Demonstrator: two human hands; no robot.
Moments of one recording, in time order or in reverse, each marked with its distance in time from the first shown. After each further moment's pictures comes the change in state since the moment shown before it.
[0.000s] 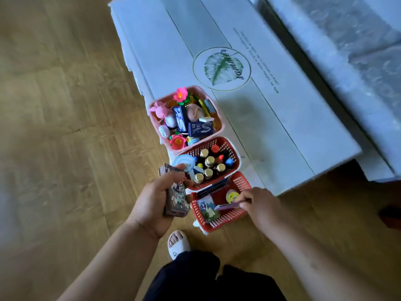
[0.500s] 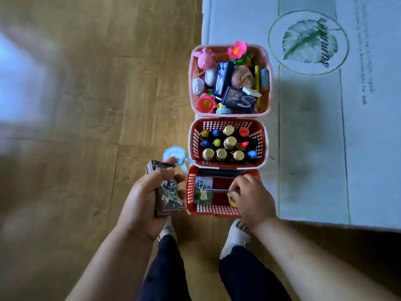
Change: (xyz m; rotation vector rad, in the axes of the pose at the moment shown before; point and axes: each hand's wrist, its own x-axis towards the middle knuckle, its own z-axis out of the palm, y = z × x) left_hand 0.017 -0.102 0.011 -0.392 0.344 0.167; right_hand 0.087 0.042 0.040 -0.226 -0.086 -0.429
